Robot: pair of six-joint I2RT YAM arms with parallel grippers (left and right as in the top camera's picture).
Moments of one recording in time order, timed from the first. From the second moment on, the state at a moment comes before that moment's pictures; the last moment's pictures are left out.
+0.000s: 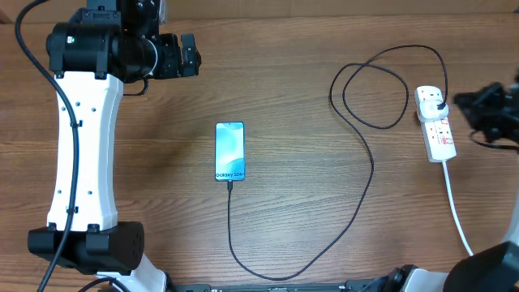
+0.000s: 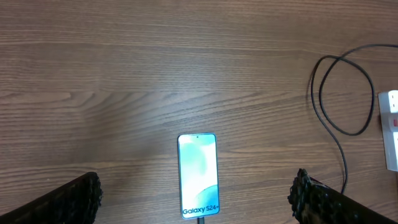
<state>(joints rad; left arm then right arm) -0.06 1.81 2.12 -1.33 0.22 -0.17 -0.57 1.51 1.35 -0.80 -0.59 0.46</state>
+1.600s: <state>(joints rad) -0.06 1.81 2.12 -1.34 0.22 -0.17 -0.70 2.04 1.19 -0.17 -0.76 0.75</state>
